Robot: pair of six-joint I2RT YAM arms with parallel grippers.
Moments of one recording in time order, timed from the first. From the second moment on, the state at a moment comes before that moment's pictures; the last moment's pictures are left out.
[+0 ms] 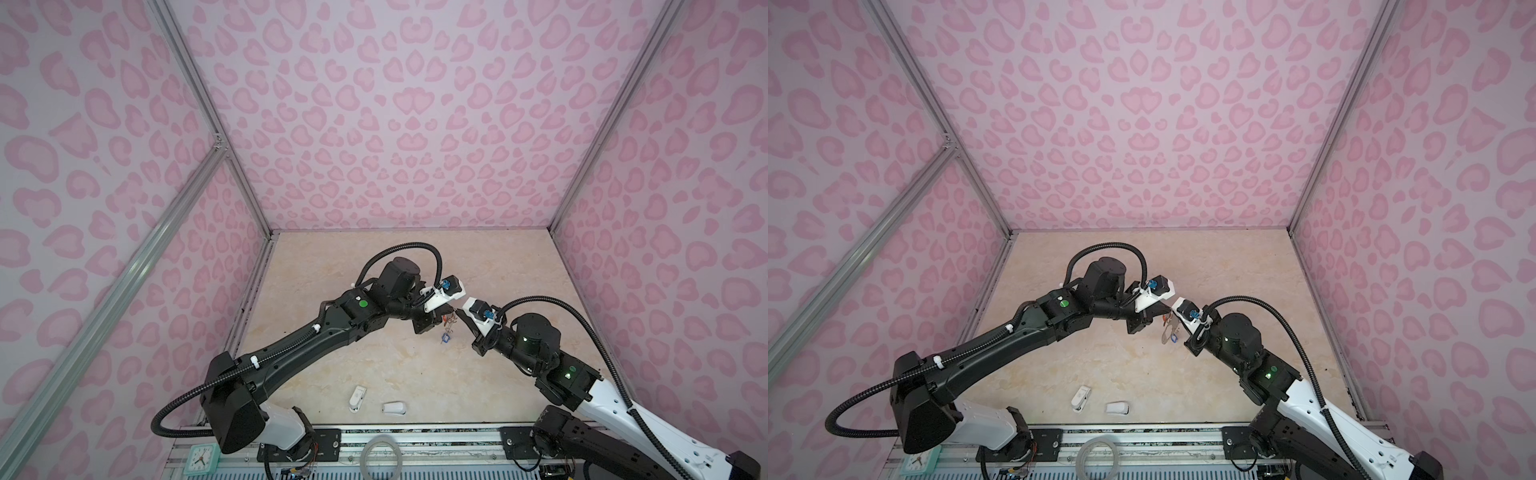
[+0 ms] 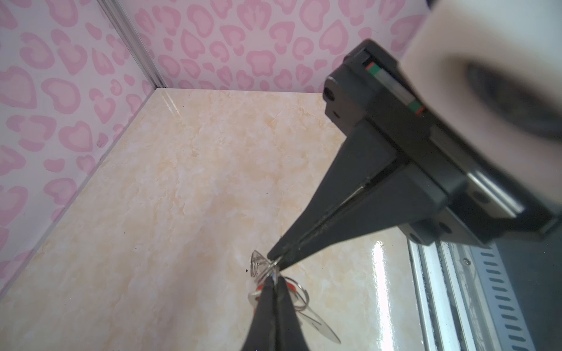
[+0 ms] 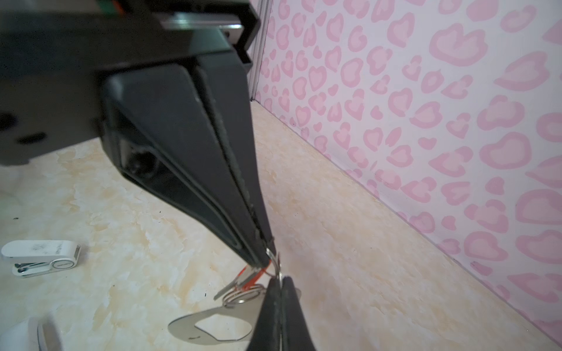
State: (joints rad) left arm -0.87 1.44 1.28 -0.40 0.41 0.37; right arm 0.75 0.74 0.58 -0.08 -0.02 -0.26
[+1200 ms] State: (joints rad) left arm -0.78 1.51 1.32 -0.43 0.61 0.23; right arm 0.74 0.67 0.53 -0.04 -0.02 -0.36
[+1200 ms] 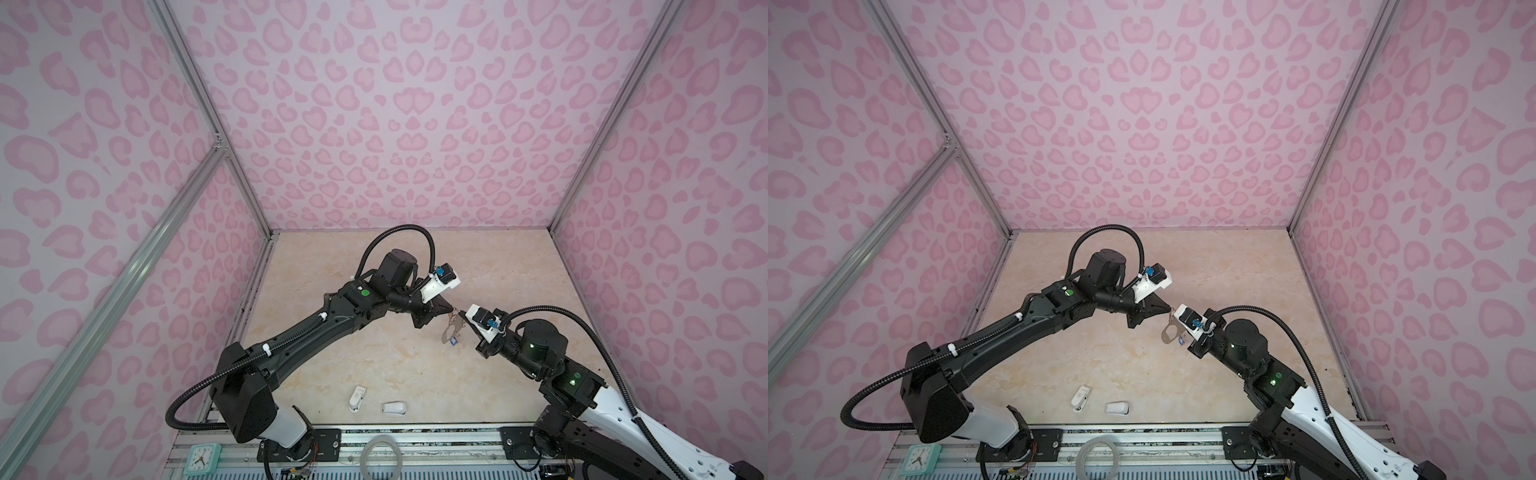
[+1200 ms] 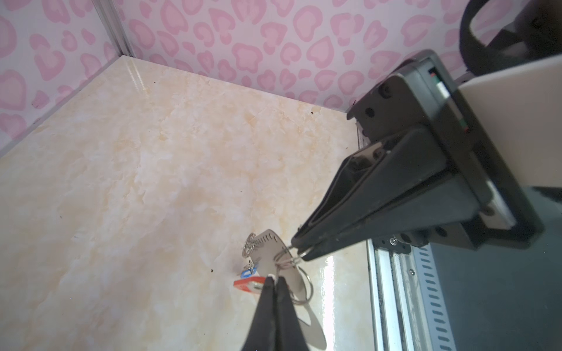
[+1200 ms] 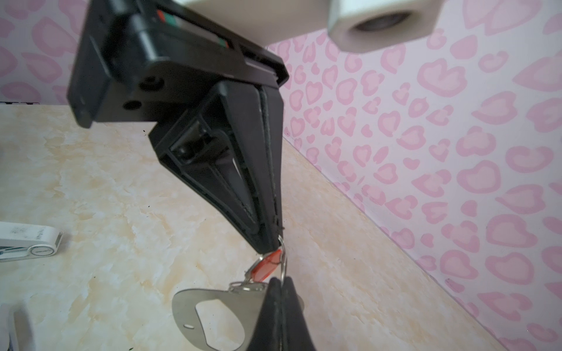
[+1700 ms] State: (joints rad) left arm -0.75 1.49 1.27 -0.43 0.68 0.30; right arm 0.66 0.65 0.48 0.04 -0.13 -0.32
